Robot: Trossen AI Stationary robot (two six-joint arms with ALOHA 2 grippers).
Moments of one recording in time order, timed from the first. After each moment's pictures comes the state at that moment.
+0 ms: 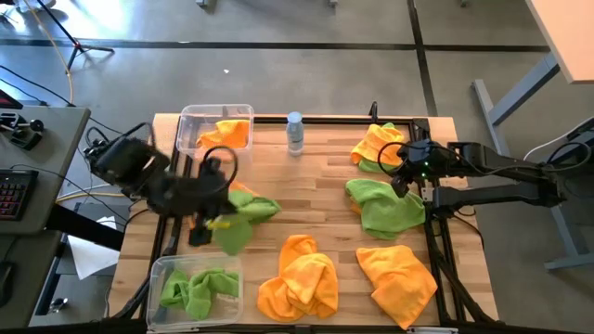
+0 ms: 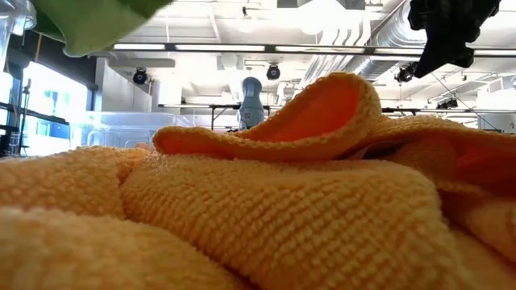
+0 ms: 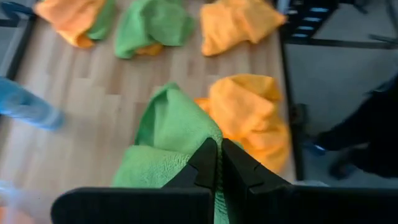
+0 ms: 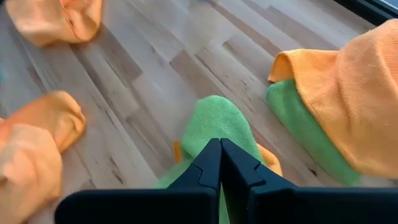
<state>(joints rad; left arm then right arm) -0.52 1.58 2.24 -1.57 -0.31 -0.46 -0.16 0.76 0.90 -1.04 0.14 0.54</state>
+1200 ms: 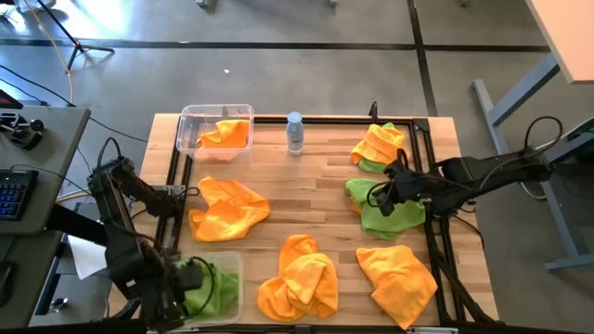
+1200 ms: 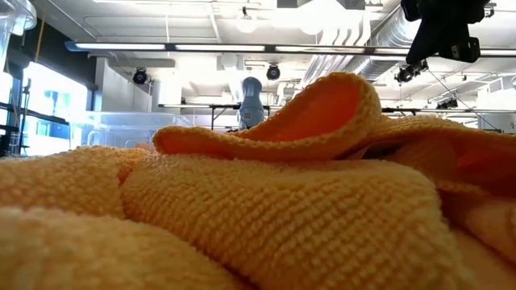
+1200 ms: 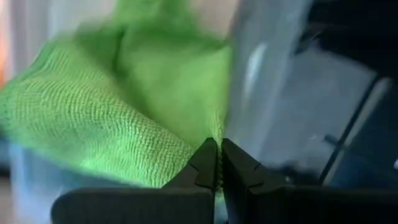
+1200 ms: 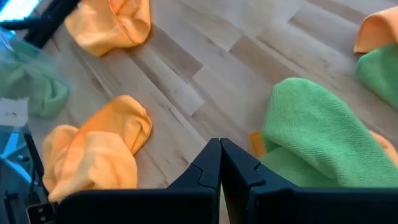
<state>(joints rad) -1.01 1.58 1.60 -1.31 0.04 -1.31 0.23 0.91 0.90 -0.89 0.28 0.99</state>
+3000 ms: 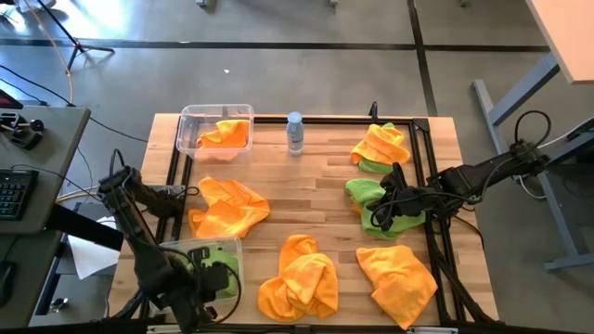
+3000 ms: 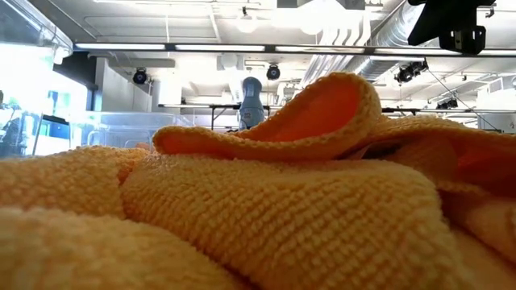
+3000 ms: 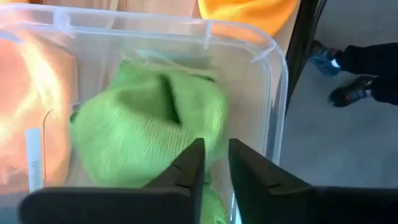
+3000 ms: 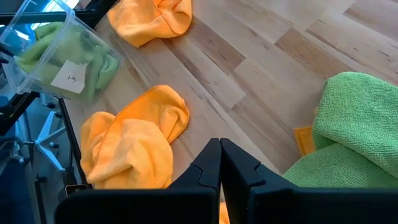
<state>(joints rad) -0.94 1.71 1.60 -1.29 -0.20 -1.16 0.40 0.96 0.90 -0.78 0.34 1.07</state>
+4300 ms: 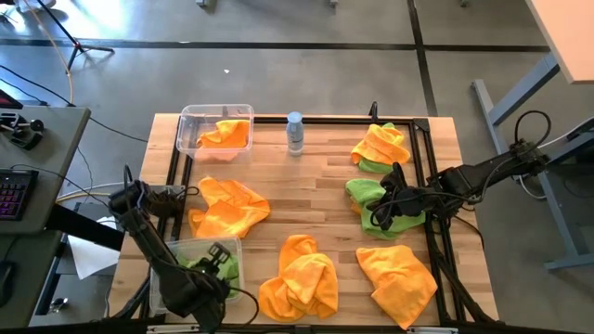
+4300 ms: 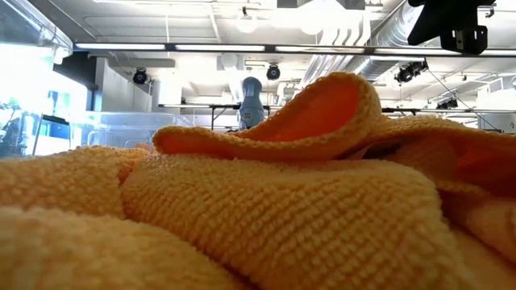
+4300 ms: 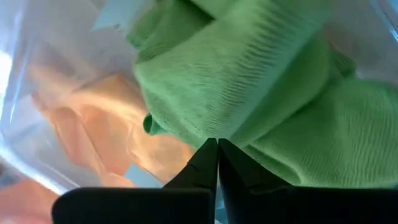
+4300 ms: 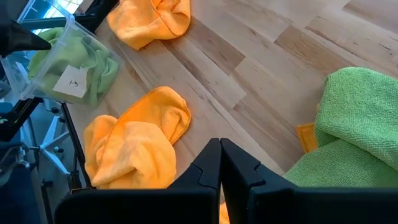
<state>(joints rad) -0.92 1.87 1.60 -1.57 -0.16 -0.25 0.40 0.96 0.90 -0.78 0.34 1.10</state>
